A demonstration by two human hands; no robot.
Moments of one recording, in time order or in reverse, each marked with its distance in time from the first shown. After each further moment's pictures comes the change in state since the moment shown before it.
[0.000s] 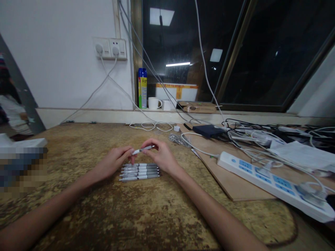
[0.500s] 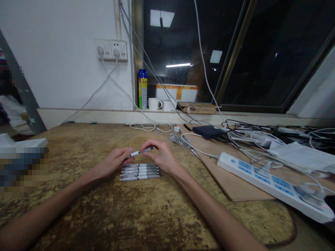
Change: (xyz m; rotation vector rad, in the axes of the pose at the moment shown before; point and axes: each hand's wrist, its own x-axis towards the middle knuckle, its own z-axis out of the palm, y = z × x) left_hand 0.001 0.000 0.000 -0.157 -0.046 -0.123; right_hand -0.002 -0.012 -0.007 -0.089 -0.078 -0.088
